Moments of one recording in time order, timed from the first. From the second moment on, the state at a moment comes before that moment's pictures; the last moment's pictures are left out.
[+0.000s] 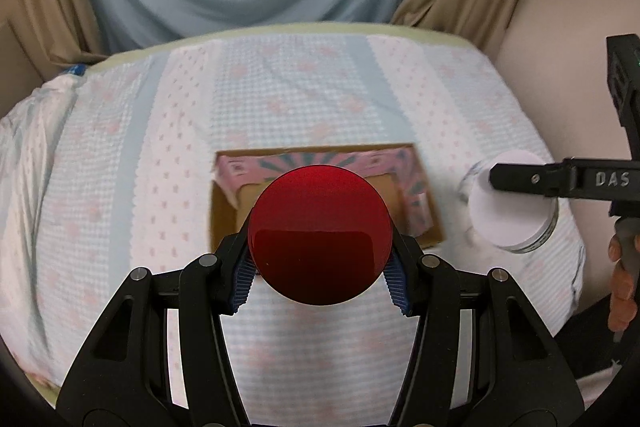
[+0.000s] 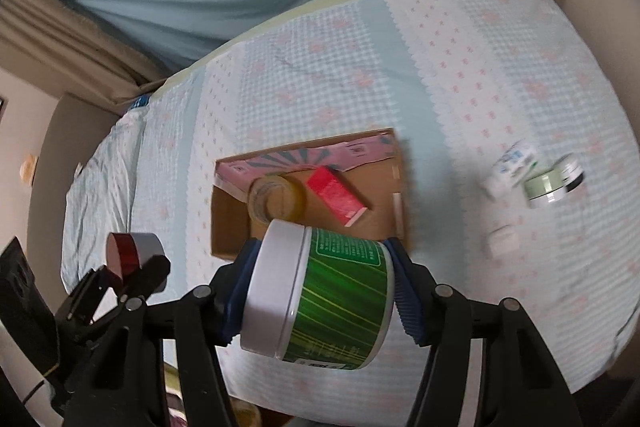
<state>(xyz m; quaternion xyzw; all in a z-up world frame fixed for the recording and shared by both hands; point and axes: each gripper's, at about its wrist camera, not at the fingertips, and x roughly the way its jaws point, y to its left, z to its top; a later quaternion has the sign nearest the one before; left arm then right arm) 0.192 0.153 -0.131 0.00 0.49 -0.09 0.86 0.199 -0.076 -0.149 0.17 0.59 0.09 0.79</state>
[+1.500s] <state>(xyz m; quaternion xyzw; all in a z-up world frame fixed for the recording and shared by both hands) 0.289 0.213 -0.304 -0.04 0.62 -0.10 0.78 0.247 0.006 -0.315 0.03 0.61 0.18 0.77</state>
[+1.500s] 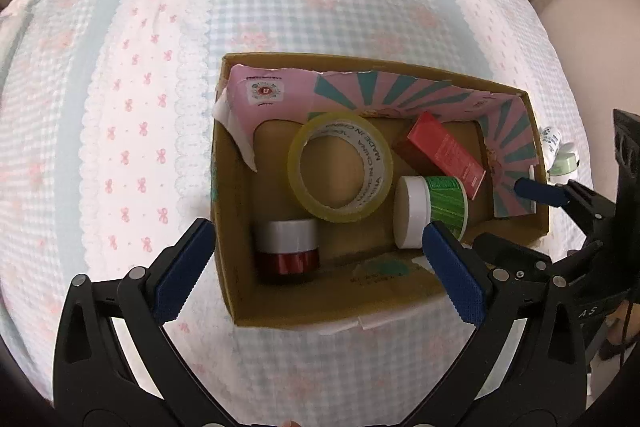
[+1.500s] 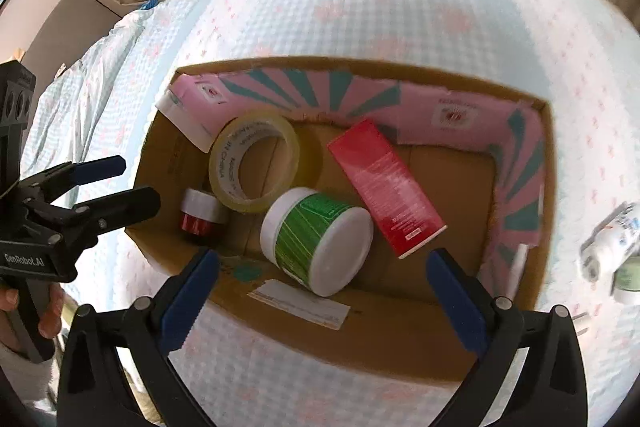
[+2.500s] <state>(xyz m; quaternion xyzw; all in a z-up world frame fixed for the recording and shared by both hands) 0.149 0.145 -0.136 0.01 0.50 -0.09 0.86 0.109 -0.072 -0.135 0.00 0.53 0.09 0.85</state>
